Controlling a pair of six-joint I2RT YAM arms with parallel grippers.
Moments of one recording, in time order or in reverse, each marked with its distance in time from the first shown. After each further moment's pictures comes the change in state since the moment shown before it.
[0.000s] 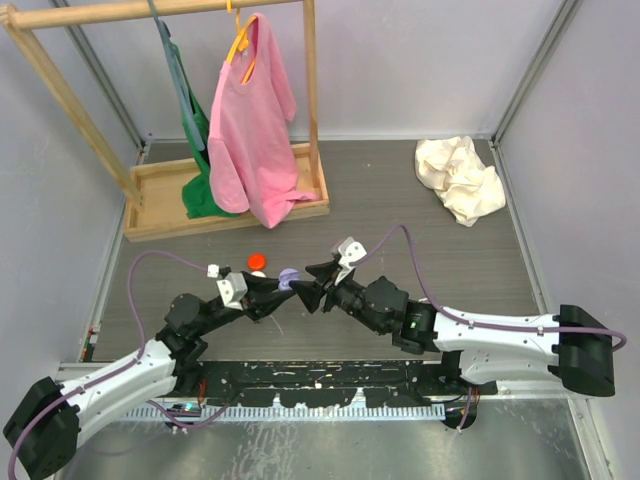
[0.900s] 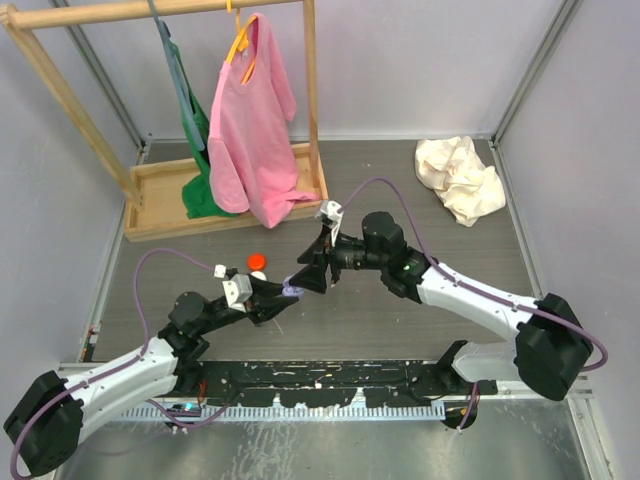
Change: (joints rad) left arm 0.000 0.053 0.000 0.004 0.071 -0.003; right arm -0.459 0.176 0.222 -0.235 -0.972 0.013
